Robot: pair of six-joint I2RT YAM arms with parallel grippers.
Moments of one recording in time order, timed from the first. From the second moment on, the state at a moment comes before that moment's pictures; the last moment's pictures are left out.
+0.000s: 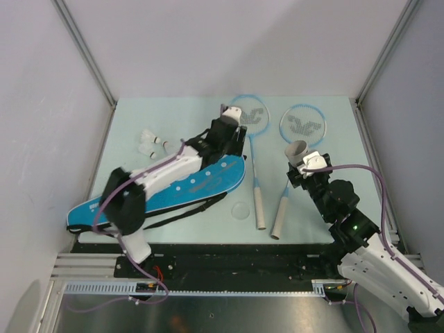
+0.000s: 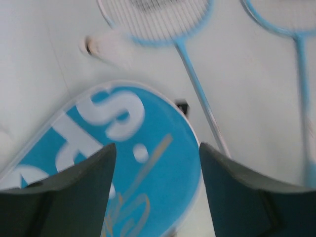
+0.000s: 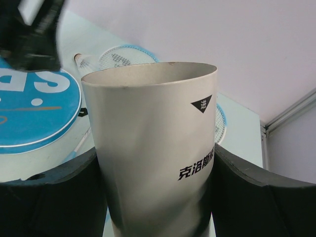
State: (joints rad) left arm -0.76 1.65 1.31 -0.28 -0.29 -0.28; right arm 0.69 0.57 0.57 0.01 0.36 -0.36
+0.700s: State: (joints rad) left arm -0.67 2.41 2.02 -0.32 -0.64 0.03; right arm 0.67 0.53 0.57 0.01 0.37 -0.34
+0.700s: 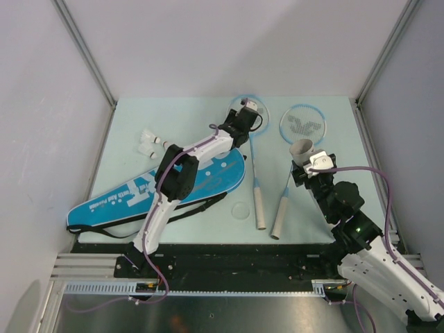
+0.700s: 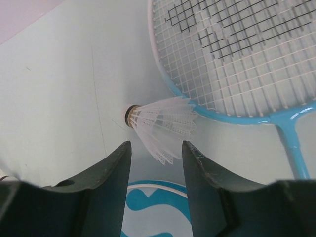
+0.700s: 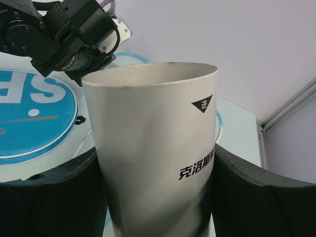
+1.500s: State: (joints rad) left arm -0.59 2.11 1.98 -0.52 -0.33 -0.10; right arm 0.66 0.66 0.59 0.01 0.22 -0.37
